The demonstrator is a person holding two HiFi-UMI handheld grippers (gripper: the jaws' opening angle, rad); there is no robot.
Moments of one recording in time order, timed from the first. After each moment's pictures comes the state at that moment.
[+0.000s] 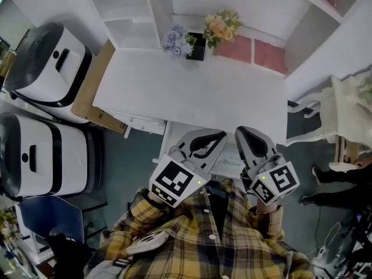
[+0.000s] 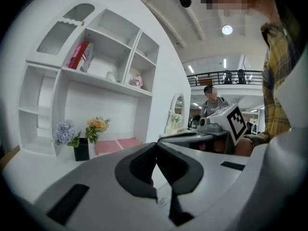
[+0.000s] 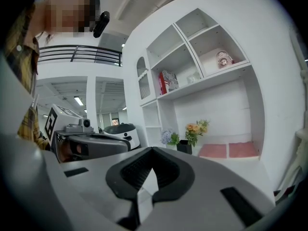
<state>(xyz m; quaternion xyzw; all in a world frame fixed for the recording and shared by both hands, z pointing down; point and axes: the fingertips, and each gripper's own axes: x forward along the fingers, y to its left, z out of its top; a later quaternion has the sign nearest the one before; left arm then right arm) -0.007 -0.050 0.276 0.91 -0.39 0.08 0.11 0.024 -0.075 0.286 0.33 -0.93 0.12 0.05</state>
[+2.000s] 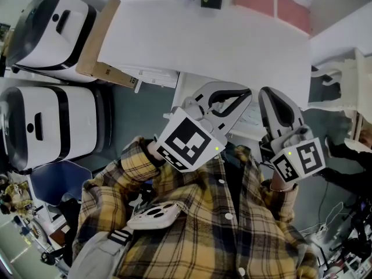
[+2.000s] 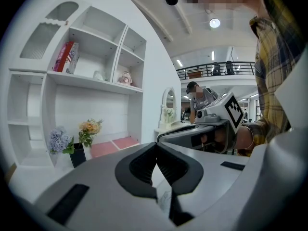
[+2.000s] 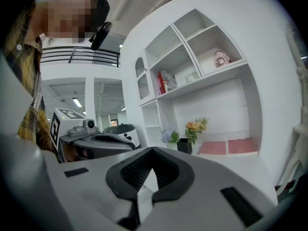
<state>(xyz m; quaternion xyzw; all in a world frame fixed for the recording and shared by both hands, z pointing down) -0.001 -0.042 0.286 0.93 -0.34 0.12 0.07 0.025 -0.062 0.290 0.34 -0.93 0.14 0.05</state>
